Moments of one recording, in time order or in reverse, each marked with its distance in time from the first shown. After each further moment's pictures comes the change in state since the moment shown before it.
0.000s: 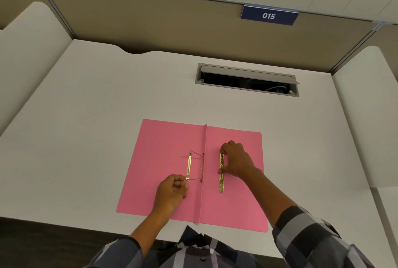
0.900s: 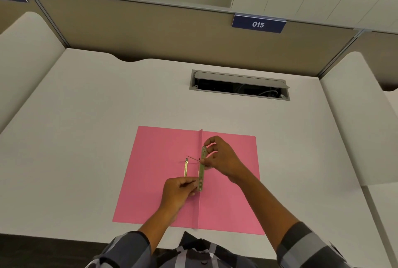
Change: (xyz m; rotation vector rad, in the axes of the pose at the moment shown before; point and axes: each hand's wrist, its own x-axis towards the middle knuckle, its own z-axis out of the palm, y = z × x) left_hand 0.006 0.024 0.024 -0.207 -0.100 0.032; right_hand -0.016 -0.042 -0.021 0.957 0.022 -0.018
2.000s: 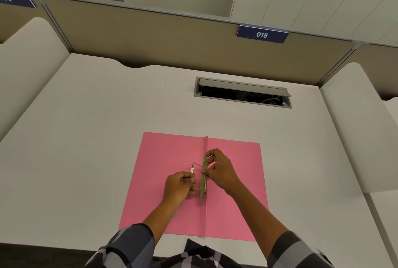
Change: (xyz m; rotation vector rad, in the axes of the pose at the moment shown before) left_hand 0.033 0.013 -0.020 0.030 0.037 -0.057; right_hand -0.004 0.004 0.042 -0.098 0.158 0.035
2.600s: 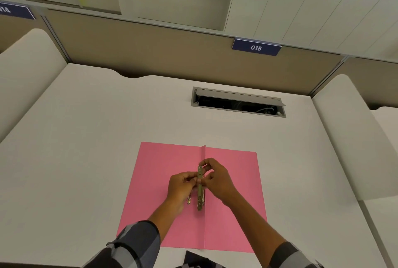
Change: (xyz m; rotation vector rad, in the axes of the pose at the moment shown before) left_hand 0.017 0.027 0.014 -0.145 -0.076 0.033; right_hand -0.002 -0.003 0.003 0.001 0.006 -0.071
